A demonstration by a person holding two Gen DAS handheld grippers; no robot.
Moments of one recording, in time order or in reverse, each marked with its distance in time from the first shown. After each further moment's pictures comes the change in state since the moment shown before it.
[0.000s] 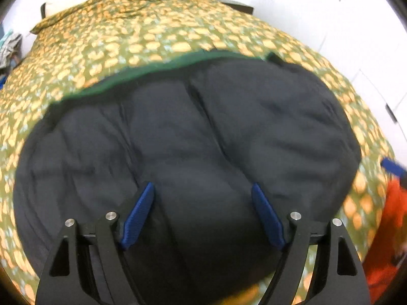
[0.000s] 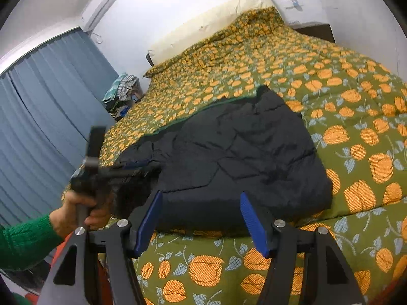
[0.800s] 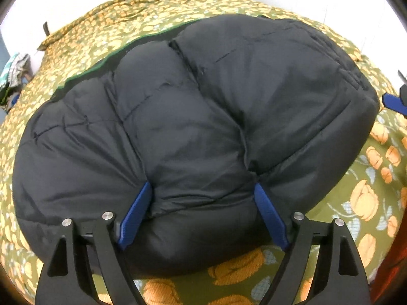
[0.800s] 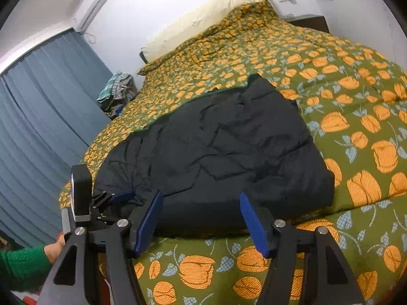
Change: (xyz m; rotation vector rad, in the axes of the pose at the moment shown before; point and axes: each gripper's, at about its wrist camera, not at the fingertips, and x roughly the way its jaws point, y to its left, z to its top) left arm 0.009 -0.032 -0.045 0.091 0.005 0.150; right arm 0.018 -0.018 -0.006 0.052 0.037 -0.025
